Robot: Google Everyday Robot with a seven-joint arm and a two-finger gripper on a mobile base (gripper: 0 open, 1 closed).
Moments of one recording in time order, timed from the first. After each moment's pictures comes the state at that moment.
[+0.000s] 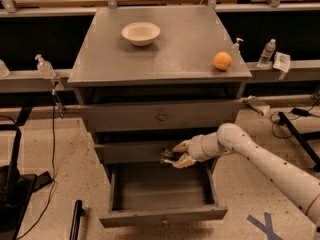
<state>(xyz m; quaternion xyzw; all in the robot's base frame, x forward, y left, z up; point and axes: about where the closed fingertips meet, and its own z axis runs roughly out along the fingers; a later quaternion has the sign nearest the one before) 0.641 -0.087 0.478 -0.65 0.65 0.17 0.36</state>
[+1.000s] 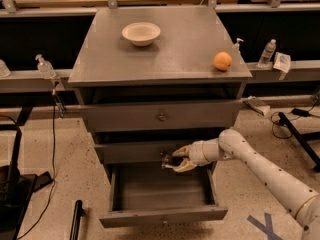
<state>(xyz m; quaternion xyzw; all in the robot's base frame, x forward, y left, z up) 0.642 -0.093 0.436 -0.67 0.61 0.19 0.38</state>
